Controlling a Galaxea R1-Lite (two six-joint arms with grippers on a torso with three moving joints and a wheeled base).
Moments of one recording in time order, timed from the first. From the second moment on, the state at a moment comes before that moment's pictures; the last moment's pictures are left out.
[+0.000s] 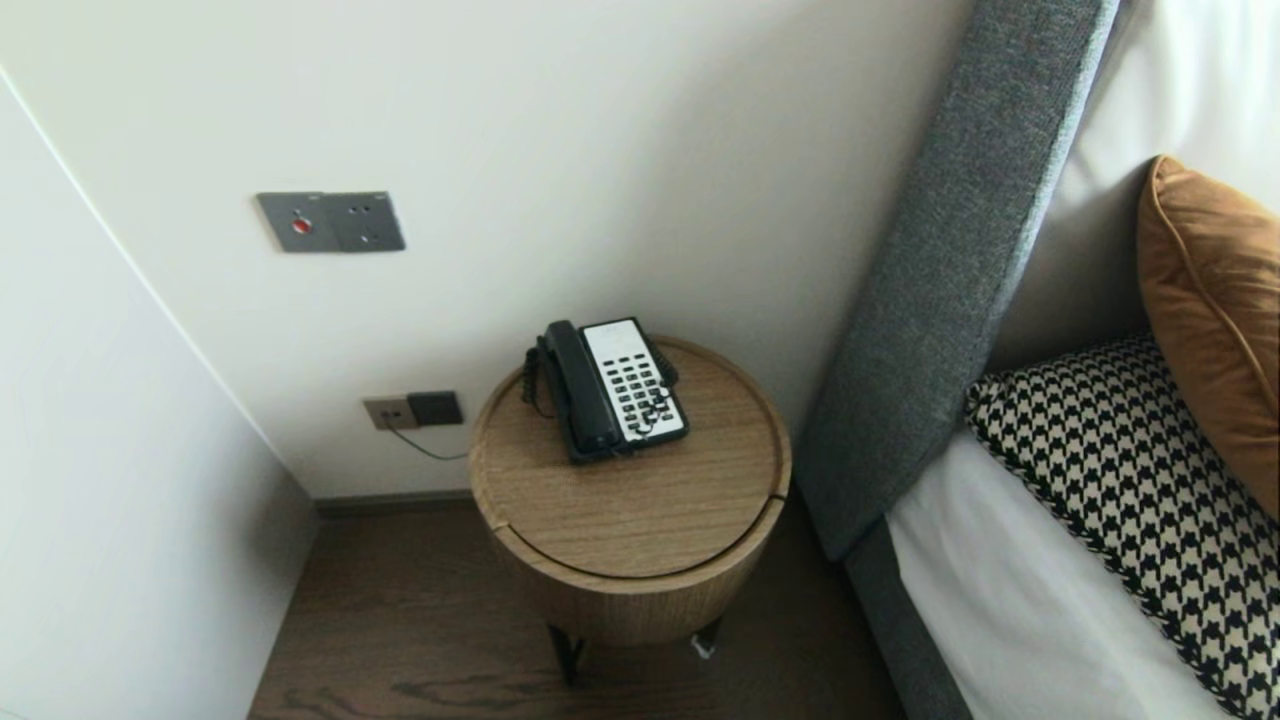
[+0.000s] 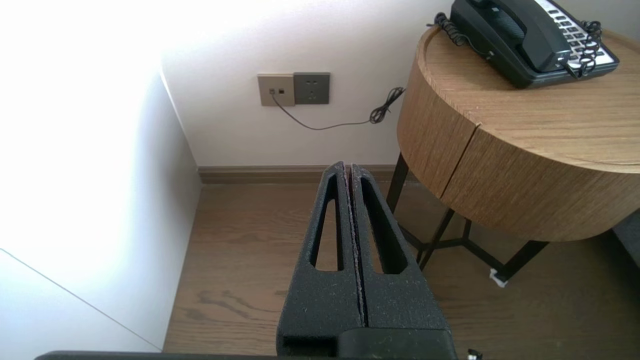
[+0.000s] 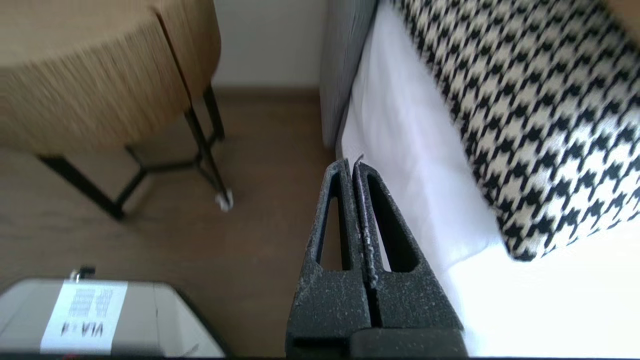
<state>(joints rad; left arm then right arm) 0.00 0.00 0.00 -0.02 0.02 -0.02 -0.02 0.16 -0.02 0.06 0.01 -0.08</state>
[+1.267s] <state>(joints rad) 0.00 0.00 0.00 -0.02 0.02 -0.02 -0.02 0.00 0.00 0.00 0.00 0.00</state>
